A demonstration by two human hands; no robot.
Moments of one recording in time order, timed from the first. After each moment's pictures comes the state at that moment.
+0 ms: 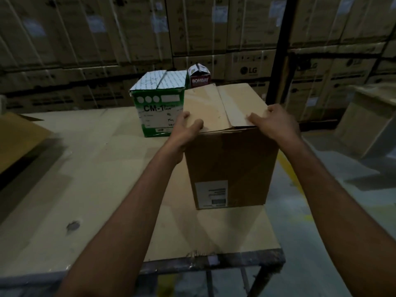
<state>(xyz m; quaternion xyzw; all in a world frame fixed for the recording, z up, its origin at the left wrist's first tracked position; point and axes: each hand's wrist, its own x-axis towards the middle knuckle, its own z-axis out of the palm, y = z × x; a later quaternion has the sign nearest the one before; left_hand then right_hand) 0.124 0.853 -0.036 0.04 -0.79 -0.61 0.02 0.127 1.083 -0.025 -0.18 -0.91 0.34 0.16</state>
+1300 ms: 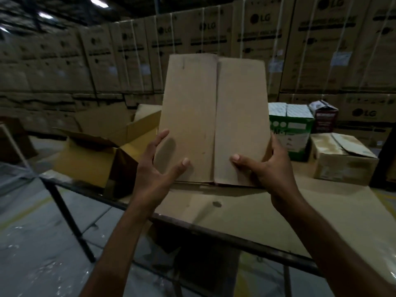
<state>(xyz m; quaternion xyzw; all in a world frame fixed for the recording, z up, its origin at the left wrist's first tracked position) 0.496 0.402 -0.010 0.03 -0.78 -0.50 0.37 0.394 0.634 -0.001 0.18 -0.73 0.64 0.12</state>
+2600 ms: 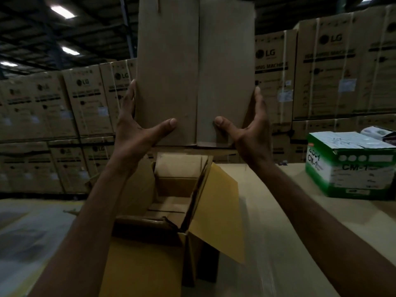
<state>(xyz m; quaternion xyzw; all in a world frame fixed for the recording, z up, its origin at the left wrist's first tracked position) 0.264 -0.147 0.143 -0.13 -0.76 -0.44 0.46 0.188 0.092 0.112 0.24 -0.66 0.60 0.39</state>
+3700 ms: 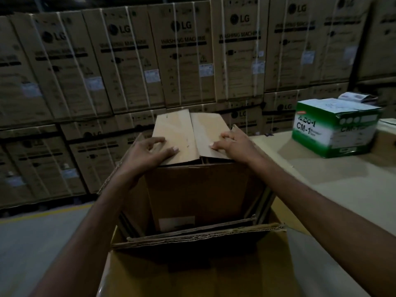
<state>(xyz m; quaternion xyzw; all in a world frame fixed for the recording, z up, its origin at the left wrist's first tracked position) 0.073 -0.448 0.032 -0.06 -0.89 -0.43 0.12 0.071 -0.181 0.021 0.01 -0.86 0.50 0.11</state>
